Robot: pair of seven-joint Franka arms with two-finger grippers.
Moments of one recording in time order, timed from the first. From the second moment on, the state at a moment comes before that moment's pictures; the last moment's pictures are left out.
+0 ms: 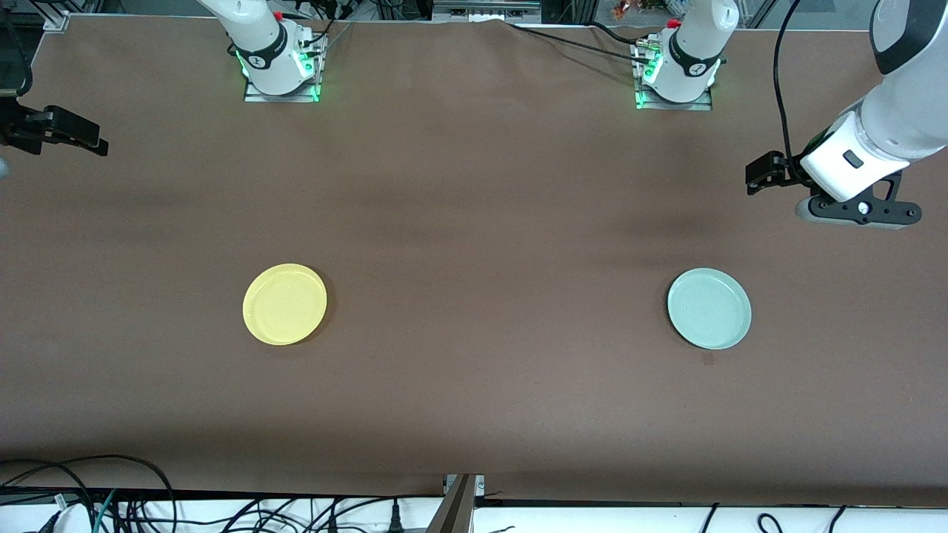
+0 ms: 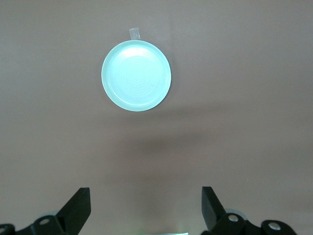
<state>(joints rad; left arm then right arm) -0.01 0.06 -0.10 -1.63 0.02 1.53 -0.03 0.03 0.04 -0.08 -1.48 -0.01 1.35 -0.04</state>
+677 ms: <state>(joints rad) 0.09 0.37 -0.09 -1.63 0.02 1.70 0.14 0.03 0.04 -0.08 -1.48 -0.01 1.35 -0.04</state>
